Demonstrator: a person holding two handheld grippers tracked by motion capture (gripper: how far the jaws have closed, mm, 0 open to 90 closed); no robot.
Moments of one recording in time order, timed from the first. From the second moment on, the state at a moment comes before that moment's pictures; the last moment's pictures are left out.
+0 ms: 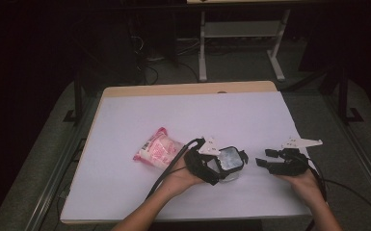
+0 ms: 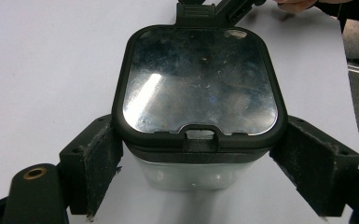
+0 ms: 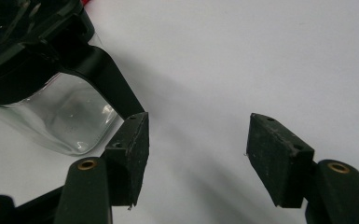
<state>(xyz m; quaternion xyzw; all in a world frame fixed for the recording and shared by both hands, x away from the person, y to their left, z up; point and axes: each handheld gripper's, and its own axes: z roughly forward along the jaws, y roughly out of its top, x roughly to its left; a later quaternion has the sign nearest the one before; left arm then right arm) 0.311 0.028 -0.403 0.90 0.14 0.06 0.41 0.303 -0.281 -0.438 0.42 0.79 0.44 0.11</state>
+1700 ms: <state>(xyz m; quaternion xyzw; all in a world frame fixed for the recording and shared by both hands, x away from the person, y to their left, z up) 0.314 0.037 -0.396 0.89 0.14 0.03 0.44 0.303 -0.278 -0.441 0.41 0.80 0.43 0.11</state>
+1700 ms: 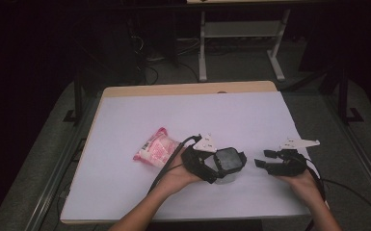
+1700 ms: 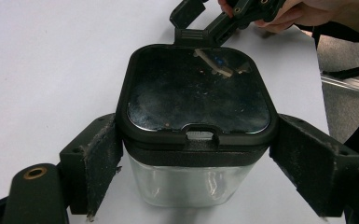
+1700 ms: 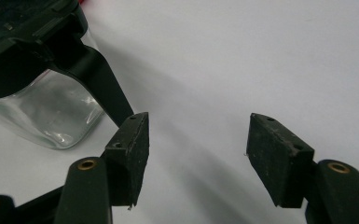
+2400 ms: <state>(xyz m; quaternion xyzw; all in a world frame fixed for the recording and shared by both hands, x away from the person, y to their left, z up) 0.310 0.045 -0.400 0.90 0.13 0.04 0.42 0.304 -0.276 -0.442 0.41 0.80 0.43 0.11</state>
